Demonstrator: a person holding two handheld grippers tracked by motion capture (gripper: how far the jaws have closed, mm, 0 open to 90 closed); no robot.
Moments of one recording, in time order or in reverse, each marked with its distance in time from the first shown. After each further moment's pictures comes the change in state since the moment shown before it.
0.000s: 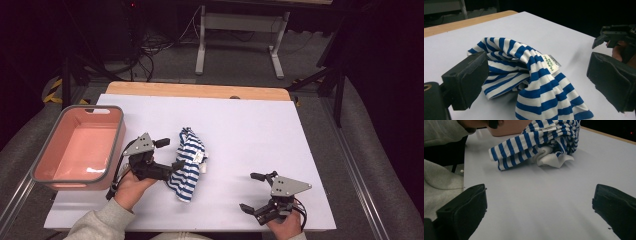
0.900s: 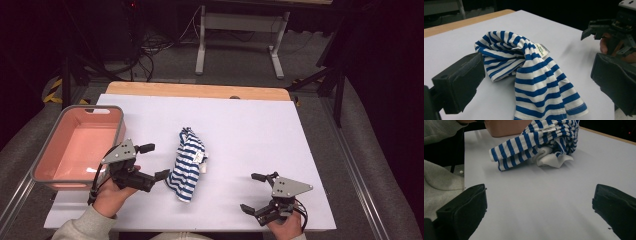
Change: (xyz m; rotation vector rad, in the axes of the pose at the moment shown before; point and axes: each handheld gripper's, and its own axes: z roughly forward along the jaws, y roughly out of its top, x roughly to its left) left arm -0.005 -0.005 -0.047 0.013 -0.018 0.029; right arm 0.002 0.000 -0.003 -0.001 -0.008 0.006
